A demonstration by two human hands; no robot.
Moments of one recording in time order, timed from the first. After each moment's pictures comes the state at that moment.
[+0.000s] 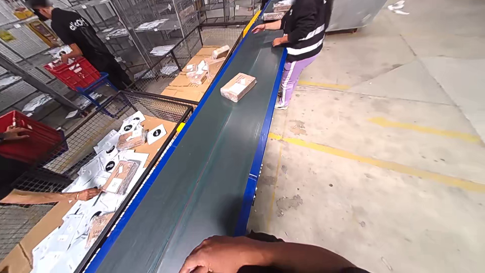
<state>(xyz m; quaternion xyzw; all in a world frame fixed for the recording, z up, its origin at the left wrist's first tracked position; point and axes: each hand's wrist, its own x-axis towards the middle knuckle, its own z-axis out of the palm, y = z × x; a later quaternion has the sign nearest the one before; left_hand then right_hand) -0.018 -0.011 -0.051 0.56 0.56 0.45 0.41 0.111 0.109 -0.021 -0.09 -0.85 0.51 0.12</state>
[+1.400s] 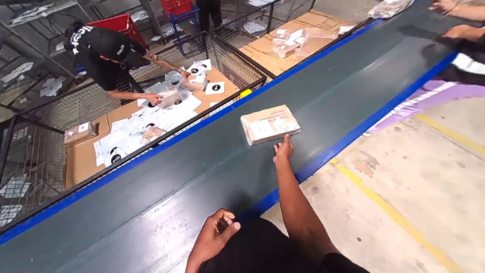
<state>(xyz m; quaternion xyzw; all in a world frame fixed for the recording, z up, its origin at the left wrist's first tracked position) -0.043 -0.043 -0.066 0.44 0.60 0.41 0.53 0.139 0.352 -0.193 -0.64 -0.18 0.51 0.55</state>
